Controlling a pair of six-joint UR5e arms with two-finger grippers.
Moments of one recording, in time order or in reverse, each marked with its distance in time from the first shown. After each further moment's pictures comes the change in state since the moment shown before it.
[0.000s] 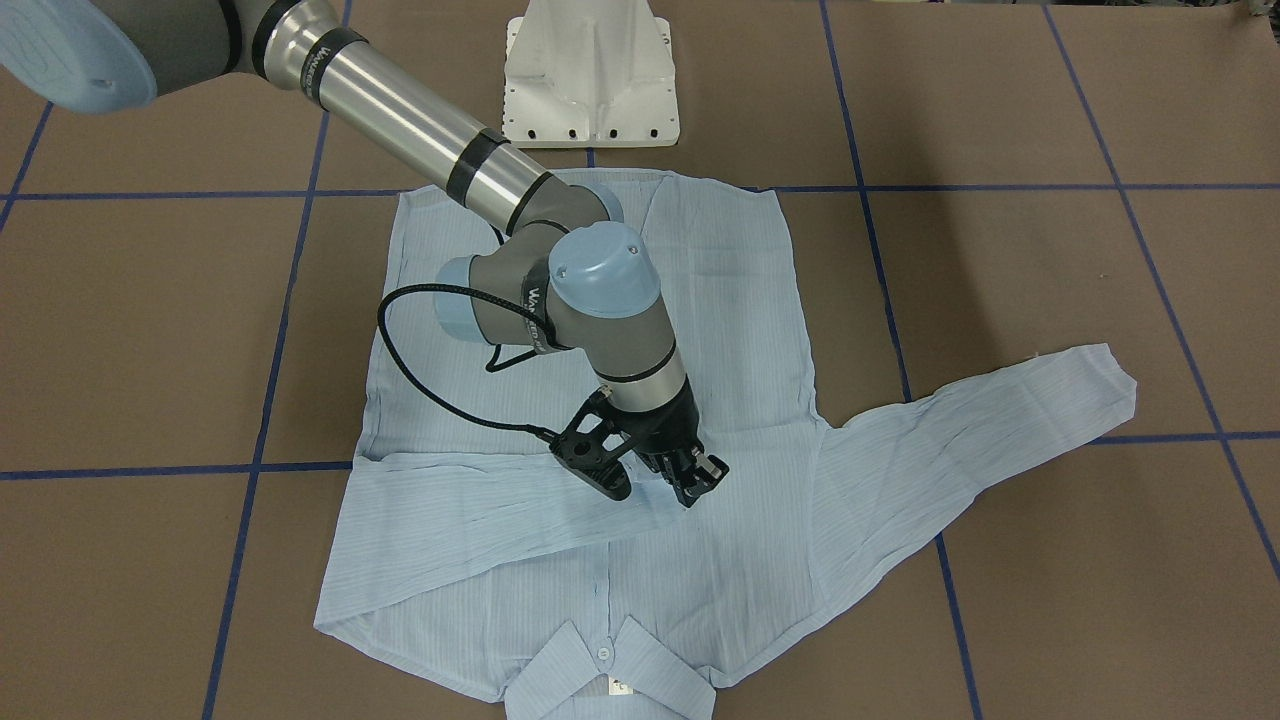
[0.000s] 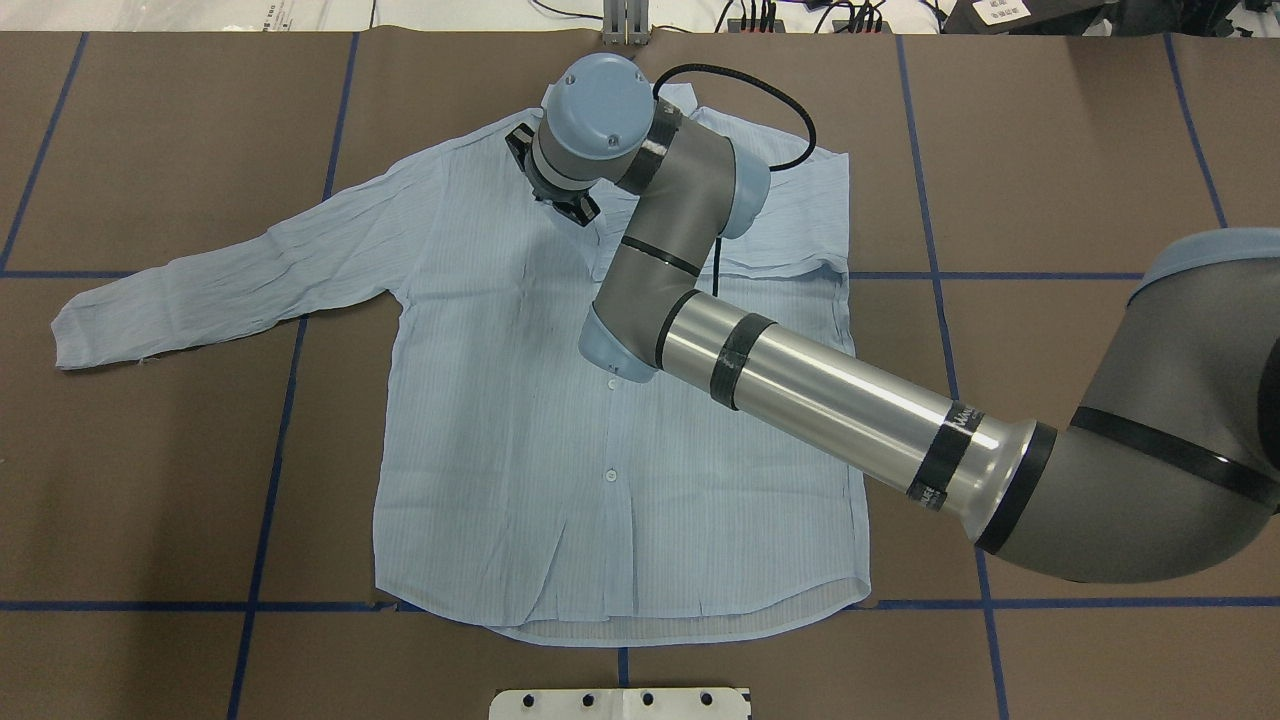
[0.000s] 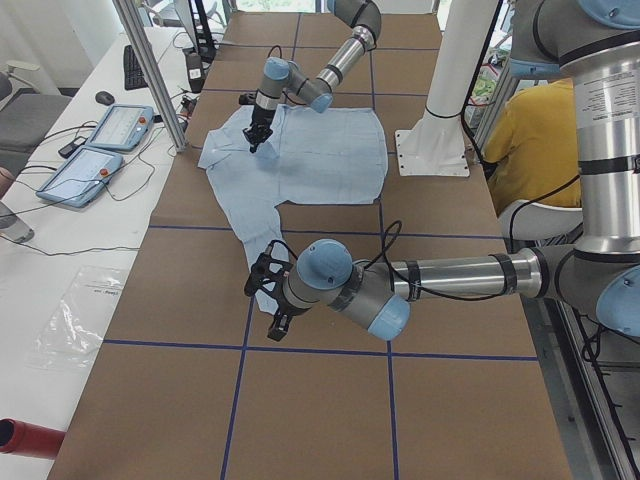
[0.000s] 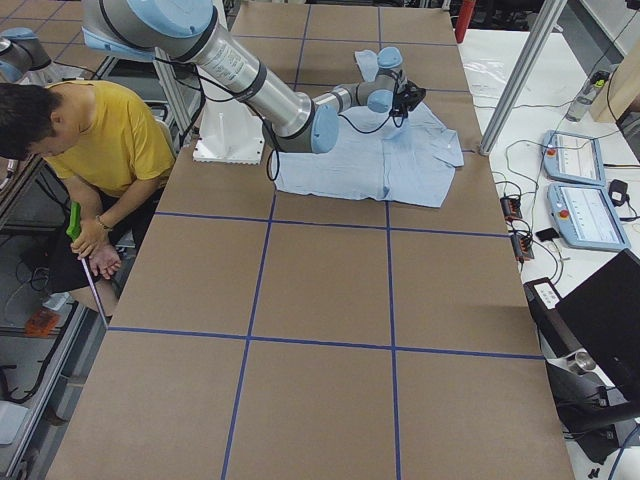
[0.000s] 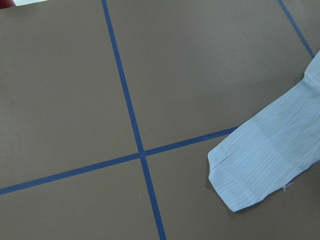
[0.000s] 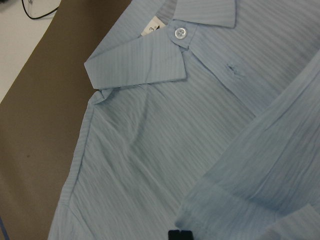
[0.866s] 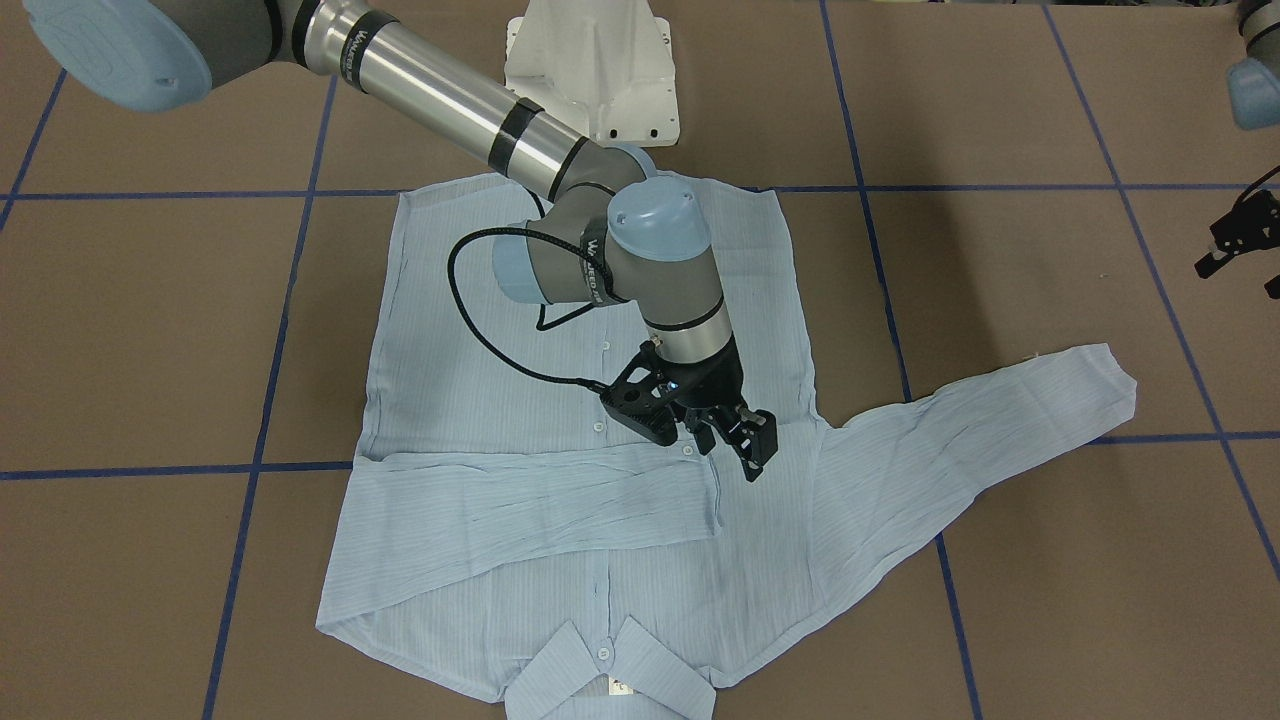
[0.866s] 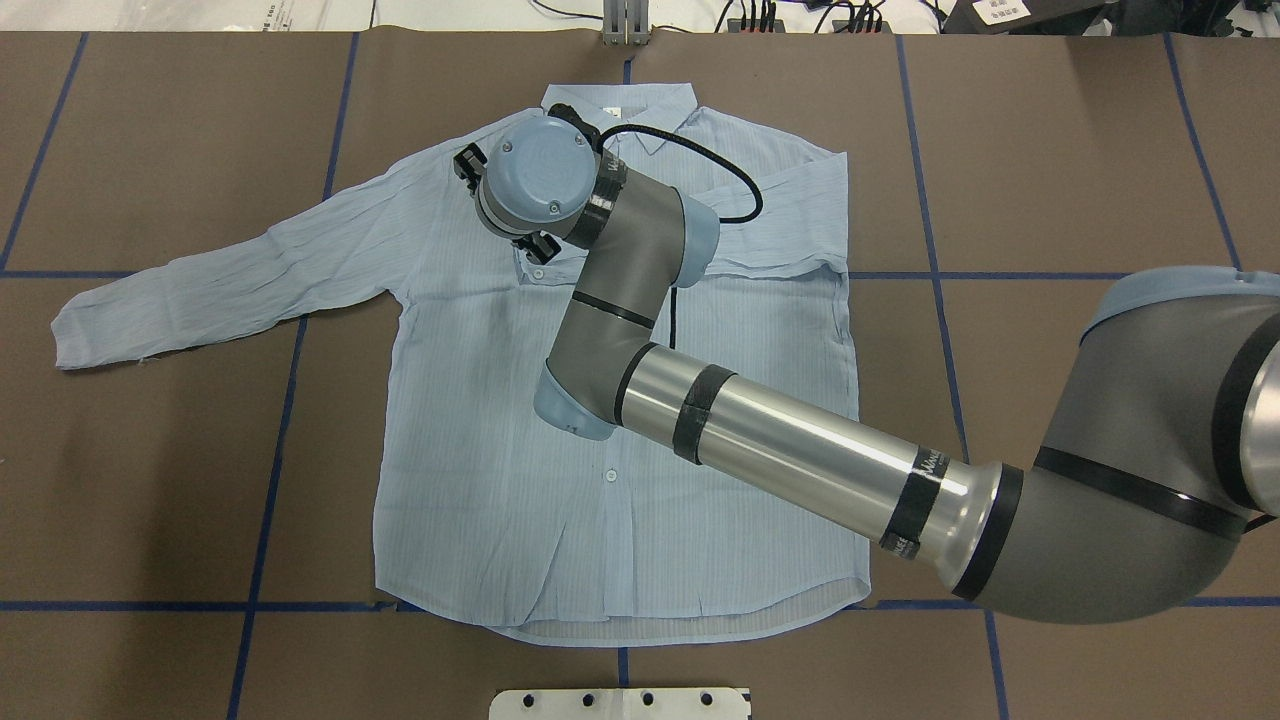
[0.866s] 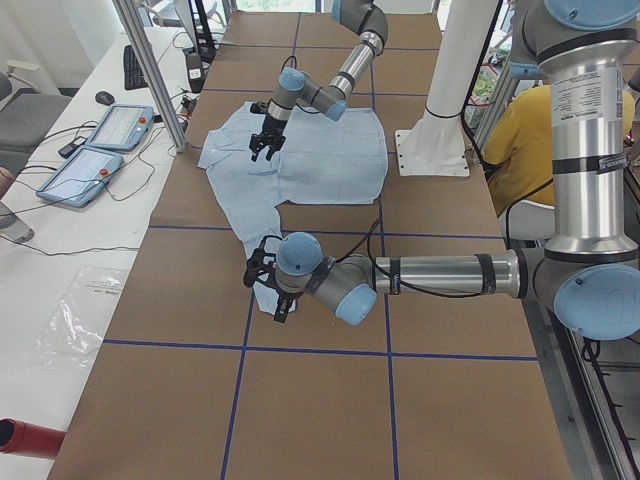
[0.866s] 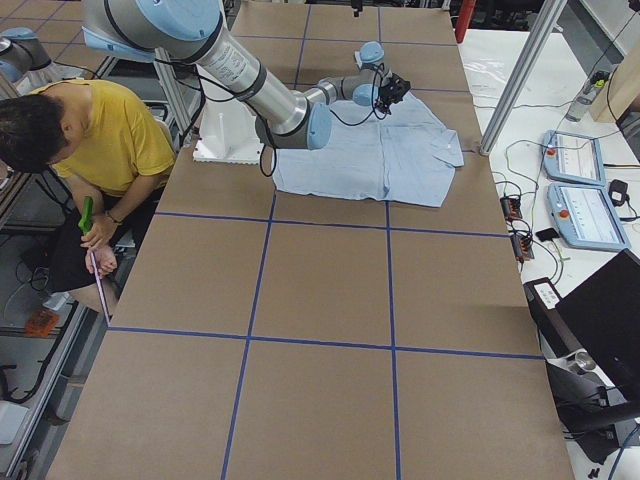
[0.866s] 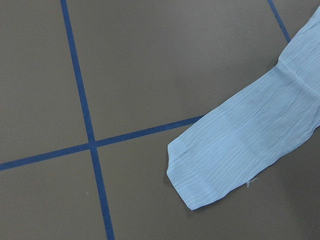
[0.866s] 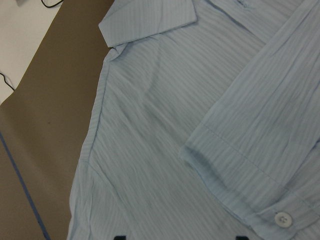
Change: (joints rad) left arm 0.212 -0.079 0.098 -0.004 -0.017 -0.221; right arm -0.071 0.000 0.084 -0.023 -0.099 0.079
